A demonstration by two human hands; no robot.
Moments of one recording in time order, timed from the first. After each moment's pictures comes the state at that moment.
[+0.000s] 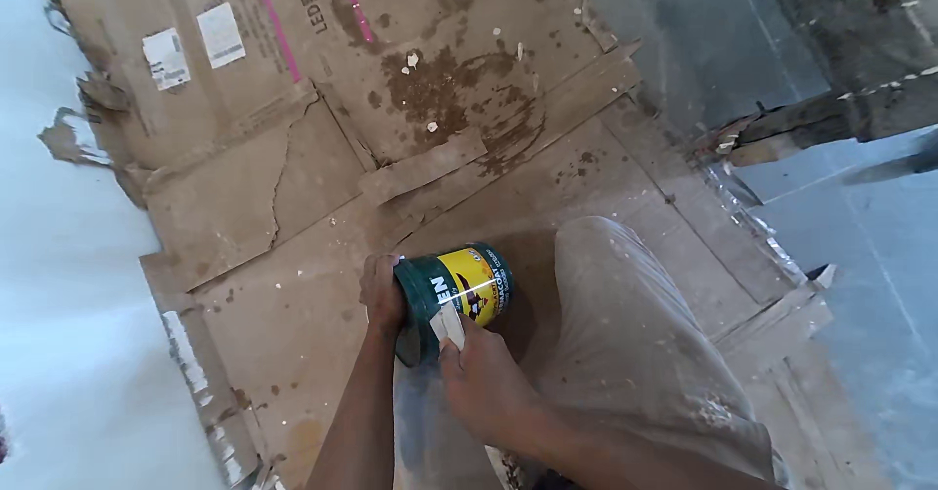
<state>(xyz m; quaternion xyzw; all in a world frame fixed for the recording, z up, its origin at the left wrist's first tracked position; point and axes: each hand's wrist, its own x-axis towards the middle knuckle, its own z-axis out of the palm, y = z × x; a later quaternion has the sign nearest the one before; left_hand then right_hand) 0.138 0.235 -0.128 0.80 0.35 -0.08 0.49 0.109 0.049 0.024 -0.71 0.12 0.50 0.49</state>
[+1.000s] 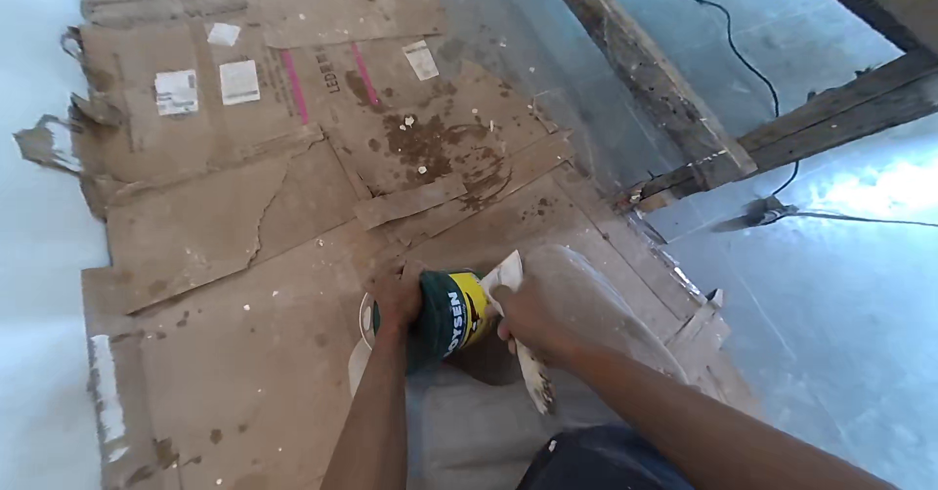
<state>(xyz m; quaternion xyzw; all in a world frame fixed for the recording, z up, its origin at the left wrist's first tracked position) 0.135 0.215 -0.106 0.86 0.16 -0.04 0.48 0.114 0.010 0.015 -0.74 0.30 0.38 0.47</state>
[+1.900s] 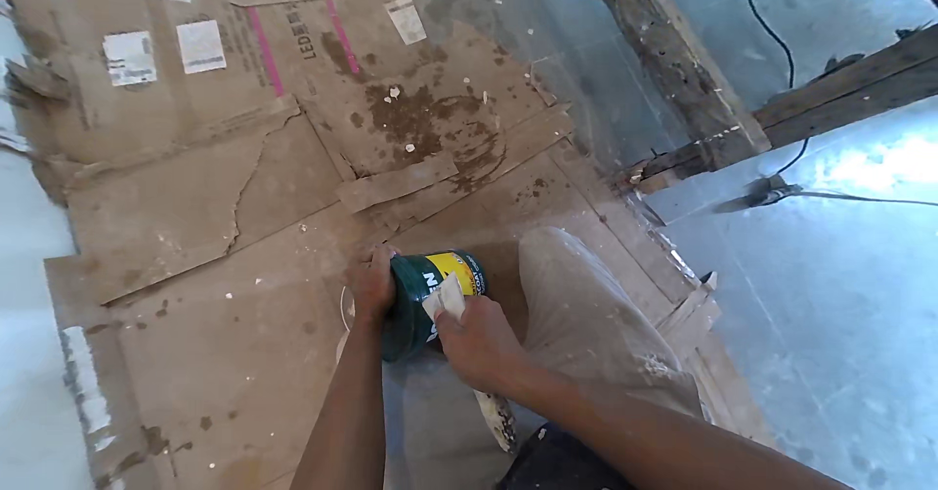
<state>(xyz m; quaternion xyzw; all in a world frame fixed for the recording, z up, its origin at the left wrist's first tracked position) 0.139 0.227 -0.116 0.80 0.22 -0.01 0.55 0.094 0.052 0.030 -0.79 0.16 0.43 0.41</state>
